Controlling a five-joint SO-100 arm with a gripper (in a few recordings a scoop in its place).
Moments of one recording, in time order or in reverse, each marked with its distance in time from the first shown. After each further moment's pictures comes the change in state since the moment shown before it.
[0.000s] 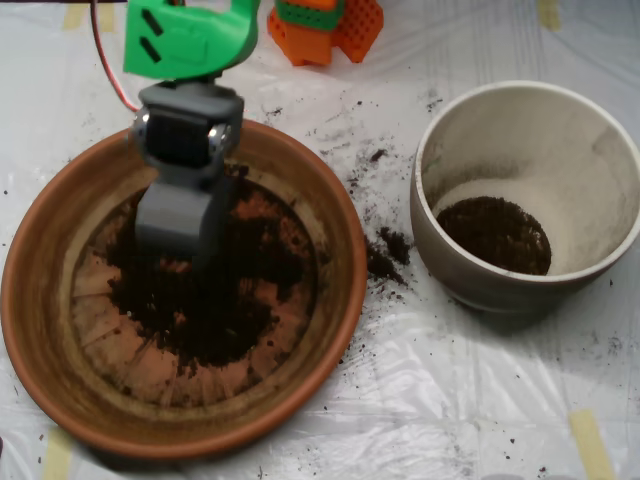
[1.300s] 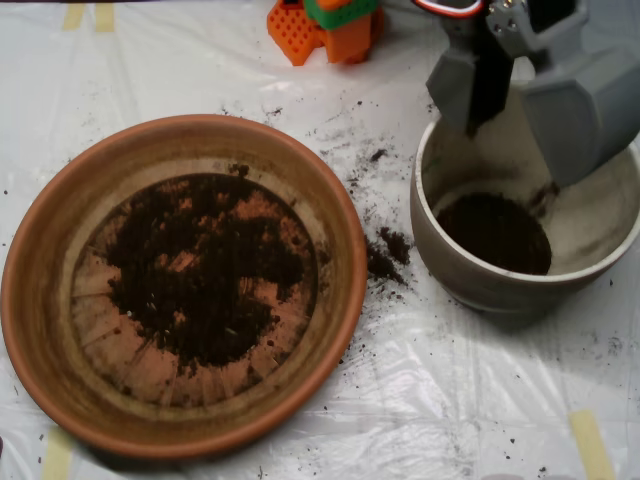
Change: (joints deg) arm -45.4 -4.7 -30.2 38.4 0.5
